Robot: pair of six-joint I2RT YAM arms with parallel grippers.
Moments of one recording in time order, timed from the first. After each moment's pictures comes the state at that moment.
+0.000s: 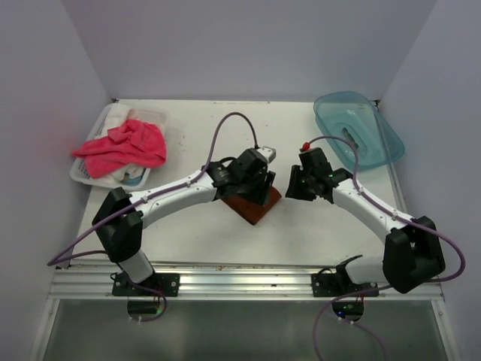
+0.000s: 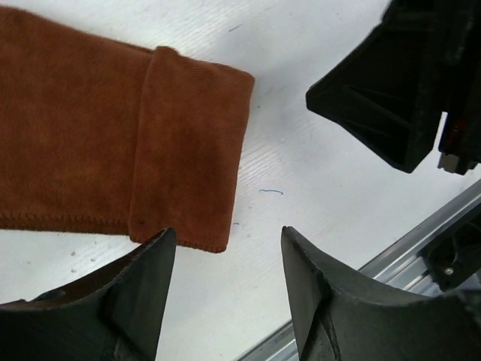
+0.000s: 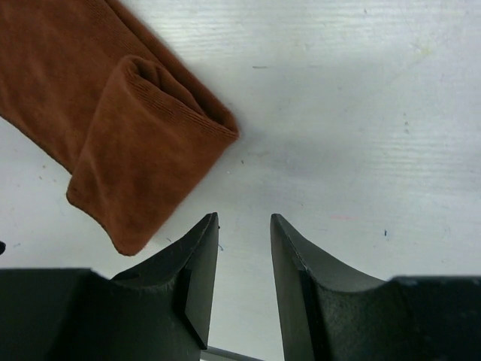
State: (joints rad) left arm -0.91 1.66 1.31 -0.55 -0.03 -0.48; right arm 0.44 1.35 0.90 -0.53 0.00 0.56
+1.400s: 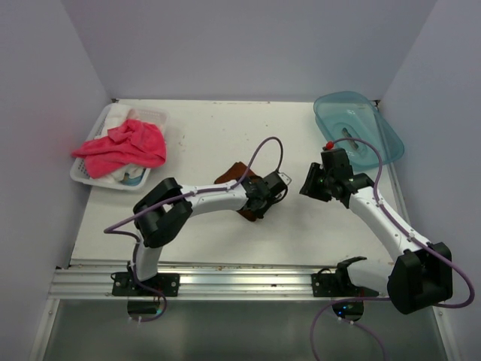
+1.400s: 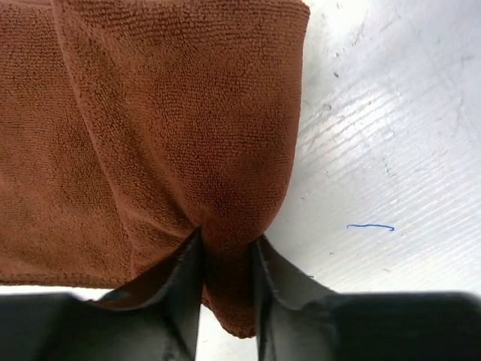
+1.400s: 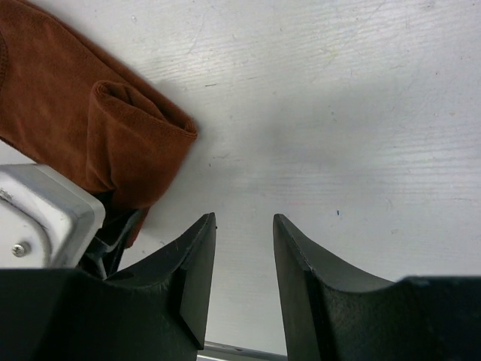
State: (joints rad) left arm -1.02 1.98 1.36 -0.53 -0.26 -0.24; right arm 0.28 1.19 0.85 -0.60 -0.02 0.58
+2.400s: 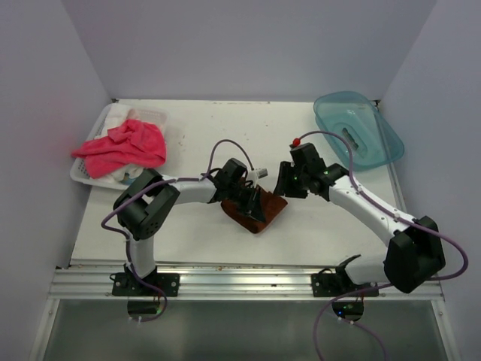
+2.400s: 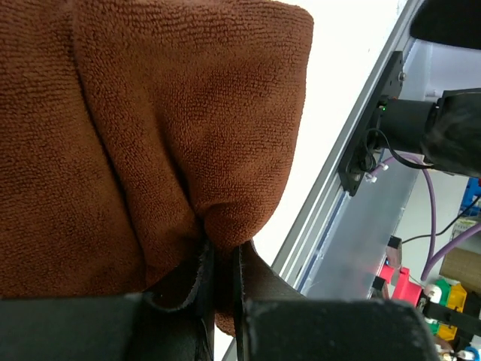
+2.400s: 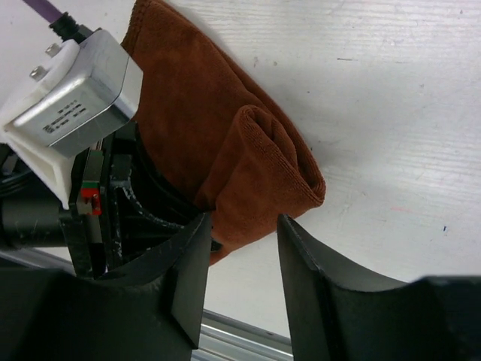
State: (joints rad) left arm -0.73 1.89 1.02 -0.04 0.74 -0.52; right arm 0.52 1.34 0.98 -0.59 -0.05 0.61
